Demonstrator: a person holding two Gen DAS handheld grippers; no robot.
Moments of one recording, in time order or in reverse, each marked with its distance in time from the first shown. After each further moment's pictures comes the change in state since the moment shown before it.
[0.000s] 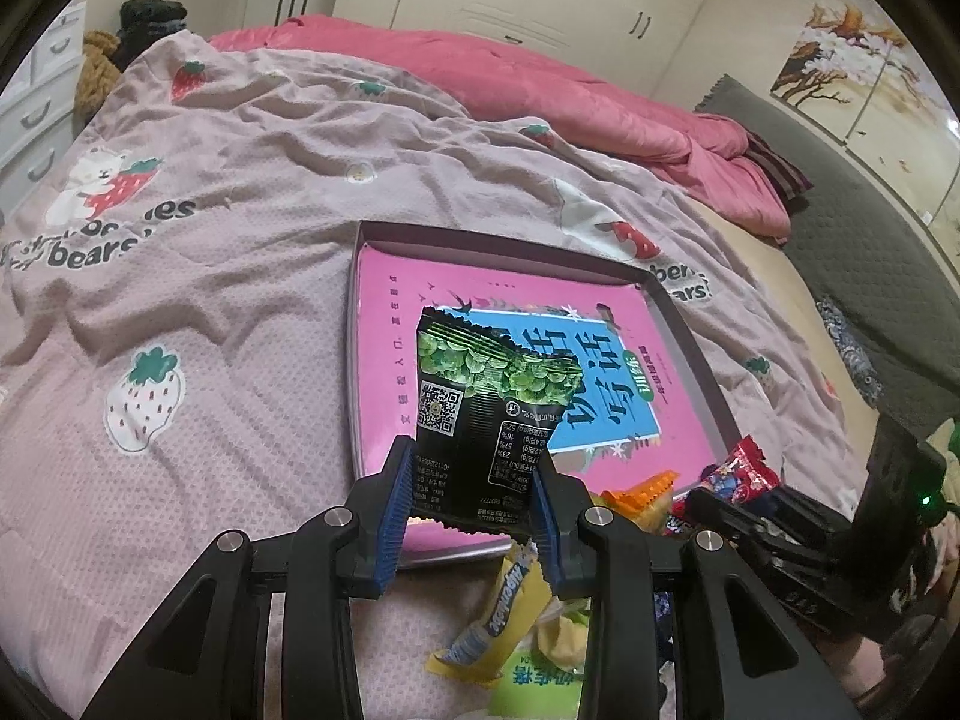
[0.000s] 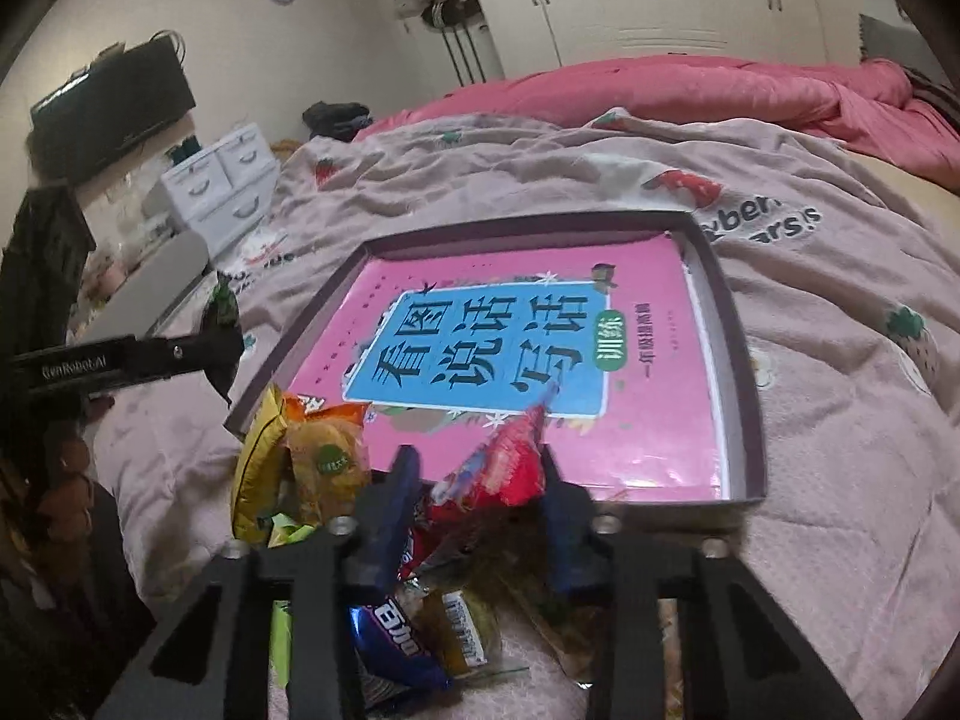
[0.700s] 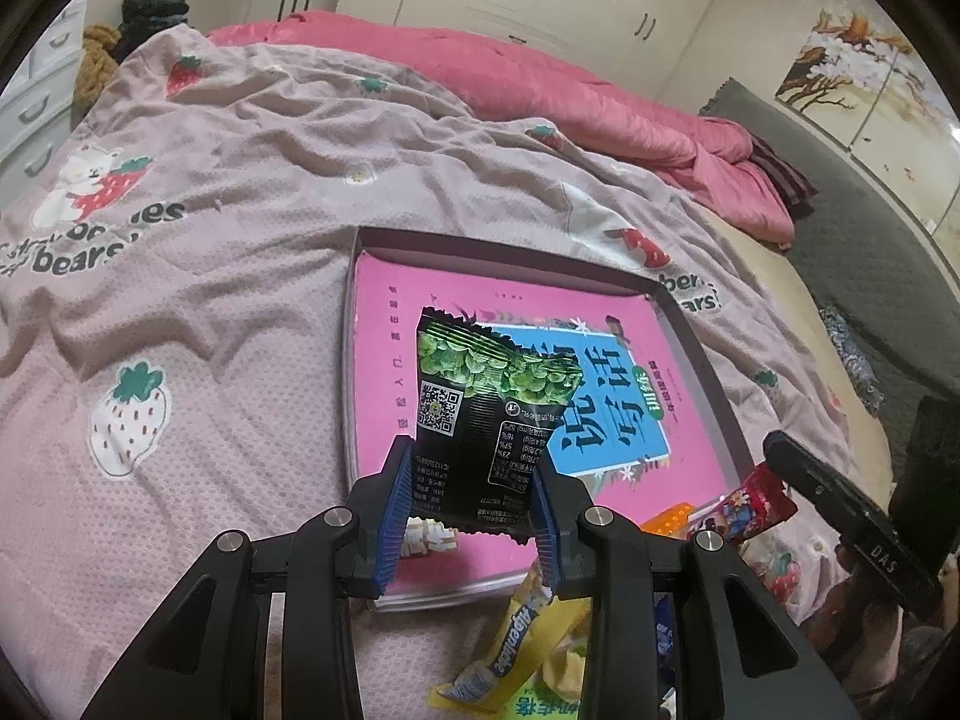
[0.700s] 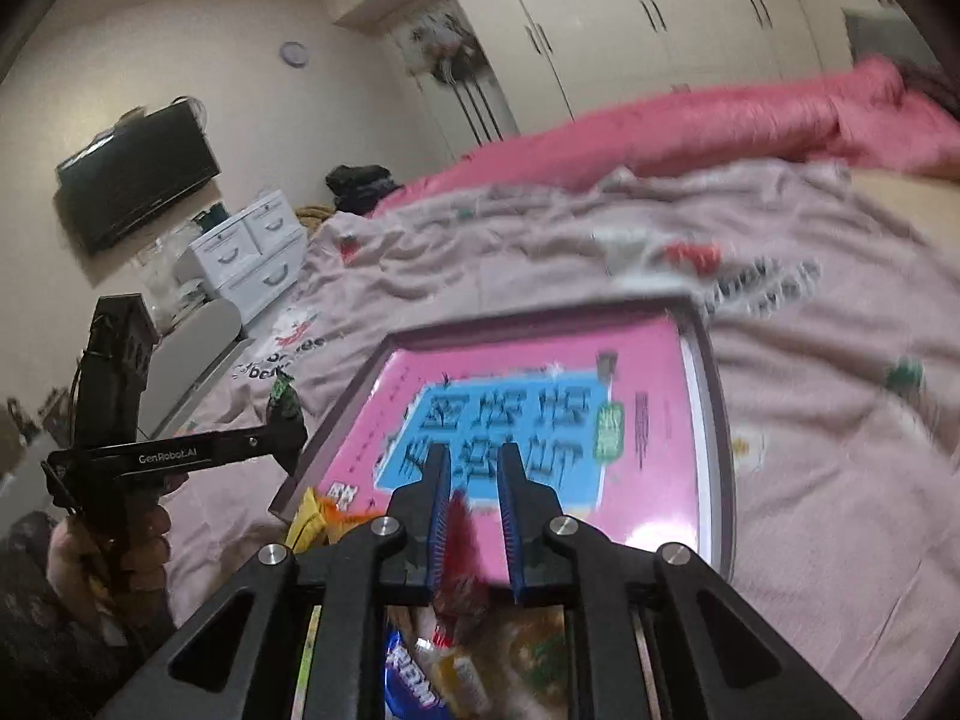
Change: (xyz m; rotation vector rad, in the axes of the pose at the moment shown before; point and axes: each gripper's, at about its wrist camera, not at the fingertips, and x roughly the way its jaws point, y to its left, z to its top) left arm 0.016 0.002 0.010 -0.015 0.002 -0.005; right arm -0.036 -0.025 0.028 0.096 -0.144 0.089
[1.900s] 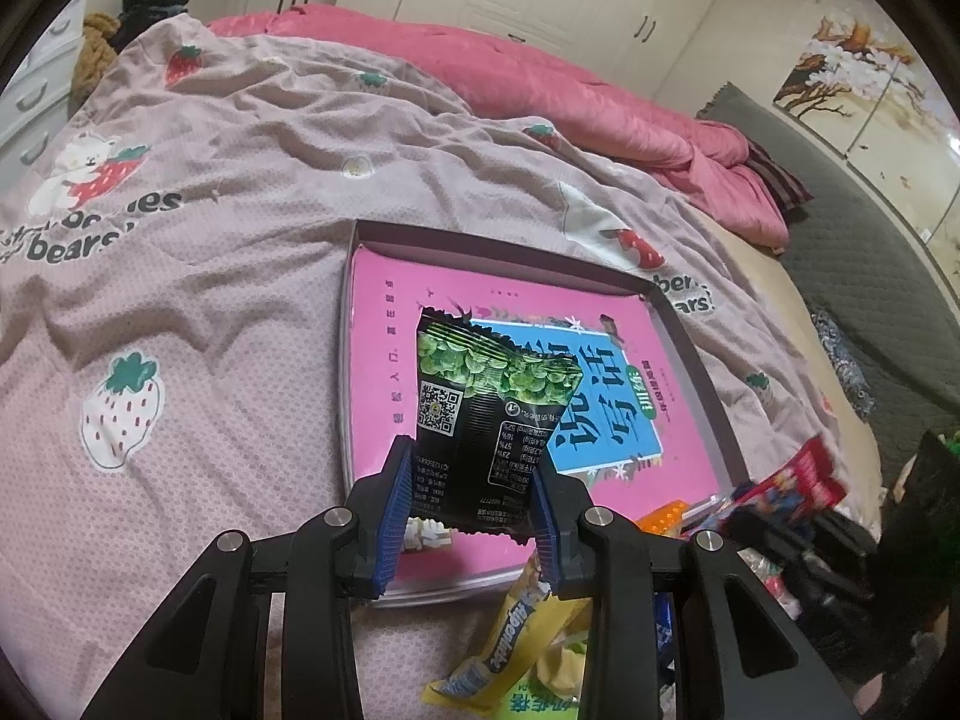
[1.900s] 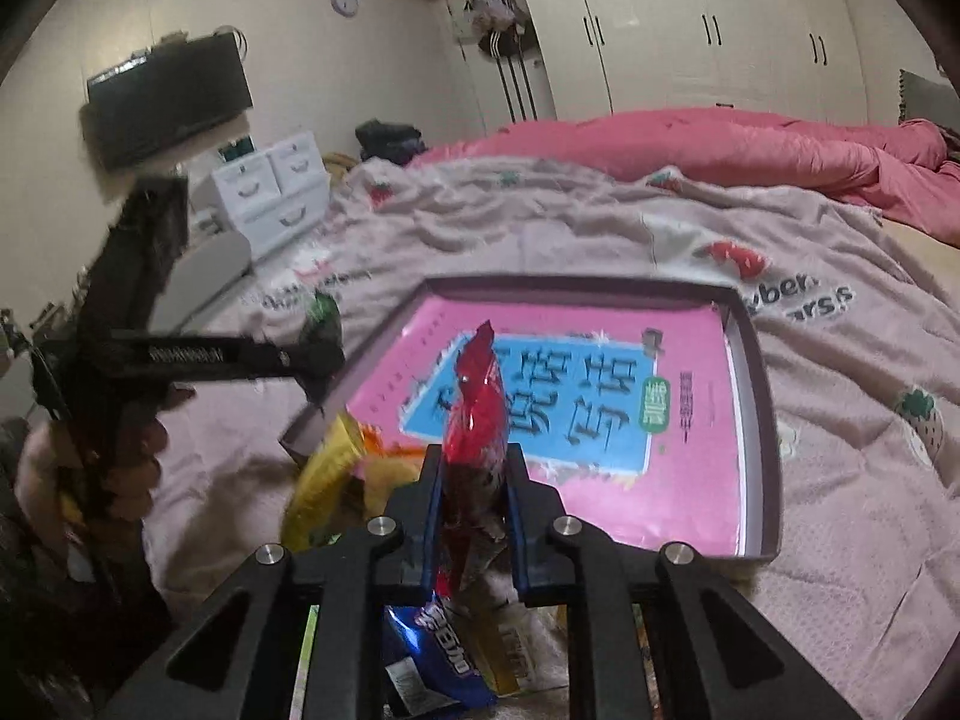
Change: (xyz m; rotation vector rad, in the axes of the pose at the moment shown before) left arm 0.000 0.003 0.000 -0.018 0.002 -0.024; right arm 0.007 0.041 -0.018 -0.189 0.027 -0.026
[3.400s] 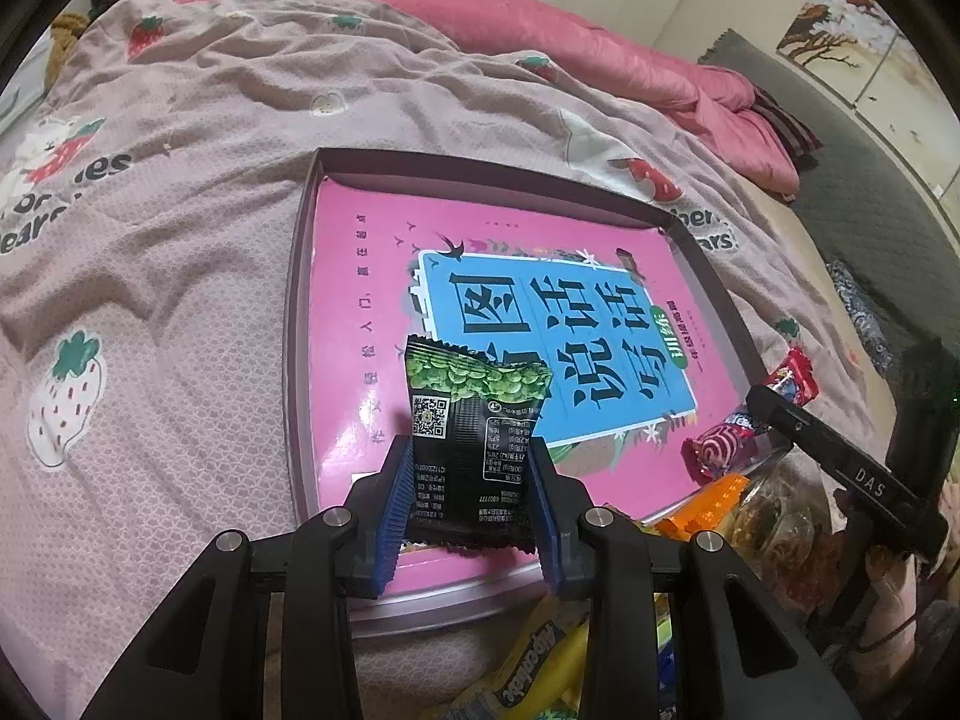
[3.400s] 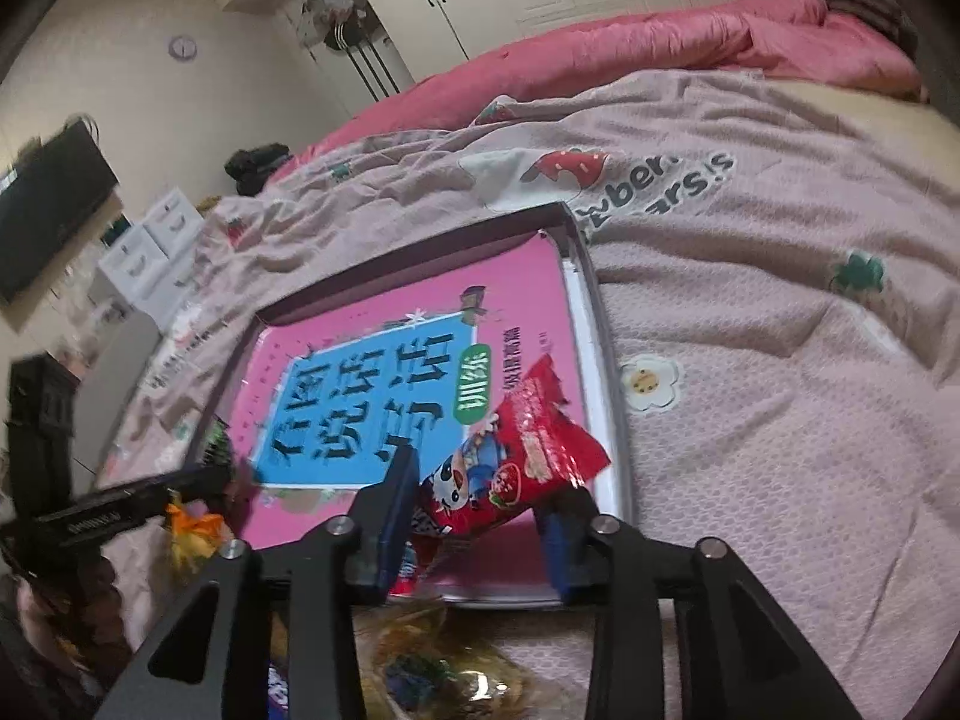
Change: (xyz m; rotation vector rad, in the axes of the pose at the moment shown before) left arm 0.046 -0.008 -0.009 0.051 0.119 0.030; right arm 0.035 -0.093 -0.006 0.293 0.109 -0.172
